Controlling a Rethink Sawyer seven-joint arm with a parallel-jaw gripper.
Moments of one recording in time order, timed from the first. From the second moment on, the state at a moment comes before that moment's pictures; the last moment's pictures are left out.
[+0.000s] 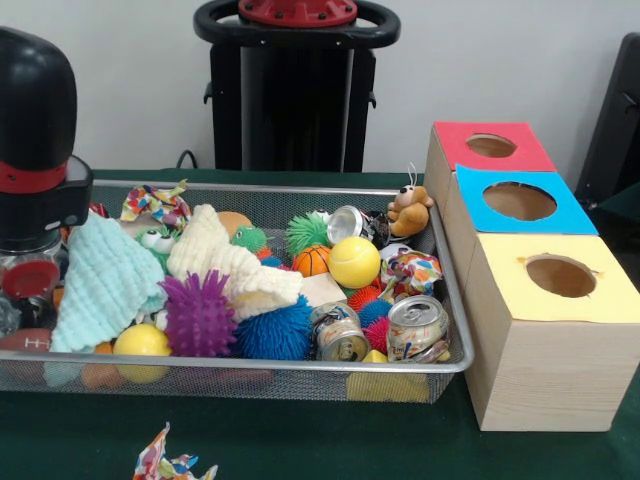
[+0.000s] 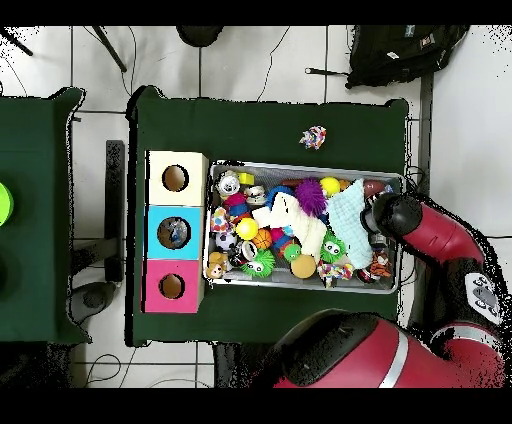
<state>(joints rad) -0.54 -0.25 -0.20 1.23 -0.03 0.48 2.23</state>
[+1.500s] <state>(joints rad) -0.42 -0.27 -0.35 1.23 -0.03 0.44 2.23</state>
